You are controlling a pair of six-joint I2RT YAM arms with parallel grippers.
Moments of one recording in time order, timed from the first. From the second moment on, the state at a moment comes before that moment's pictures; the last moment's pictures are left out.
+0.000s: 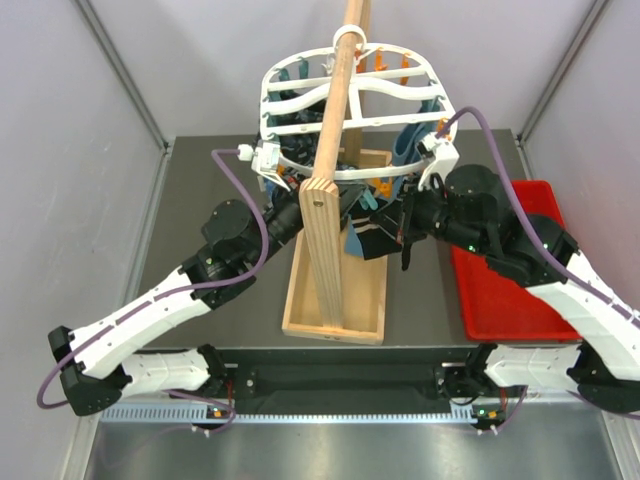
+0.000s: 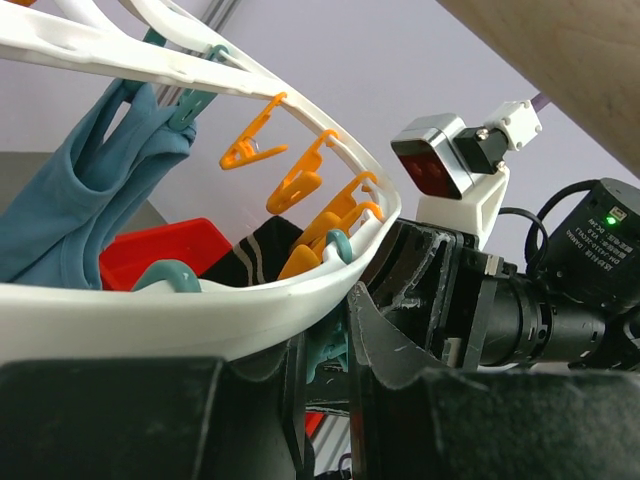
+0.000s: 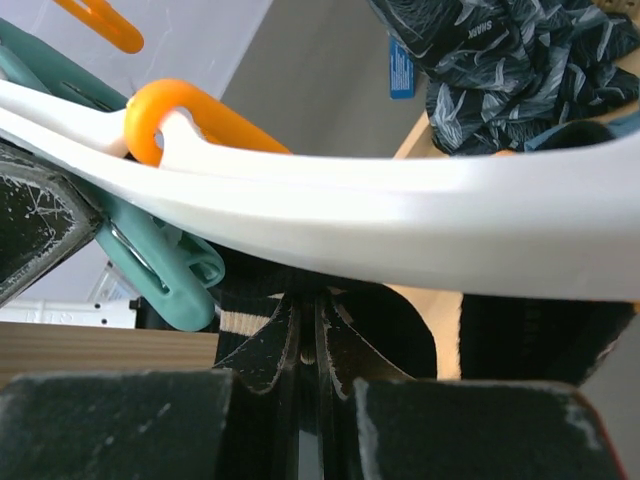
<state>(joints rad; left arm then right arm) -0.99 1.09 1.17 0.21 -0.10 -0.72 0.93 1.12 1.59 -0.83 0.15 0.55</state>
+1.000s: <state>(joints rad) -0.99 1.09 1.19 0.18 -0.09 -0.70 0.93 1.13 1.65 -0.86 0.13 0.52</state>
